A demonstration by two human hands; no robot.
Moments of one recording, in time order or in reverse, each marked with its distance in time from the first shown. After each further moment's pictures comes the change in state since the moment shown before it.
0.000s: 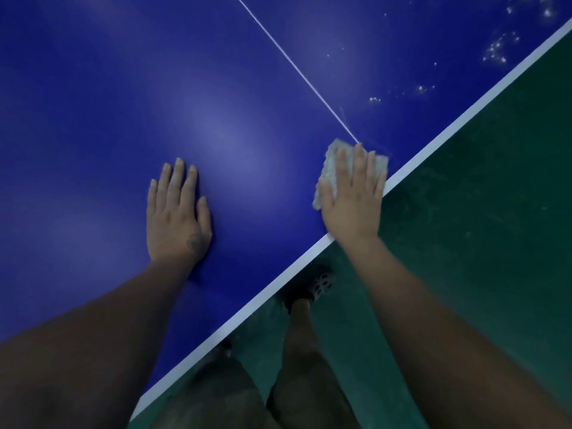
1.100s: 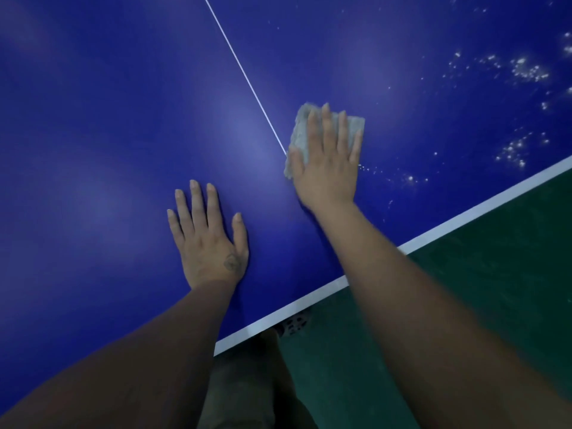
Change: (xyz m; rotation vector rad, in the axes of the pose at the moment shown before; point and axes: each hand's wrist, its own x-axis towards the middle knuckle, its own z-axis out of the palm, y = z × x) left_hand 0.075 0.179 0.056 0.113 -0.020 -0.453; right_hand 0.223 0.001 -0.017 0.031 0.056 -0.338
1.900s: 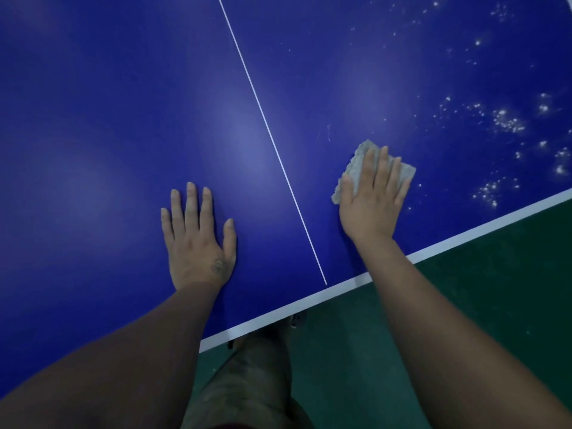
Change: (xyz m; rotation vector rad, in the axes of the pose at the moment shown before) left_hand 0.000 0.000 -0.002 0.008 -0.036 -0.030; right_hand -0.018 0.090 -0.020 -0.026 -0.060 0.141
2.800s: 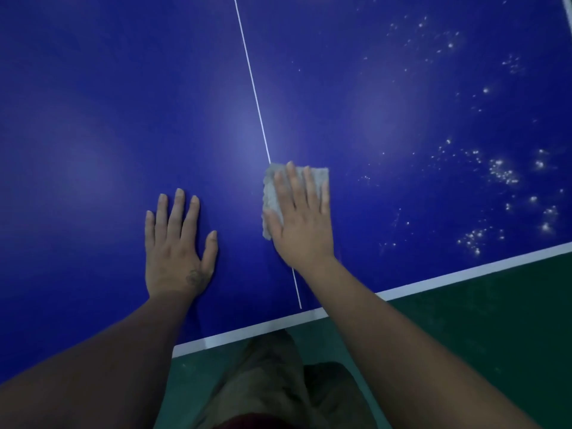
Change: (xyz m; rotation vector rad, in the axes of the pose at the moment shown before) left_hand 0.000 0.002 -0.005 -0.055 0.035 -0.004; right_hand -0.007 -0.067 0.003 -0.071 -0.051 -0.588
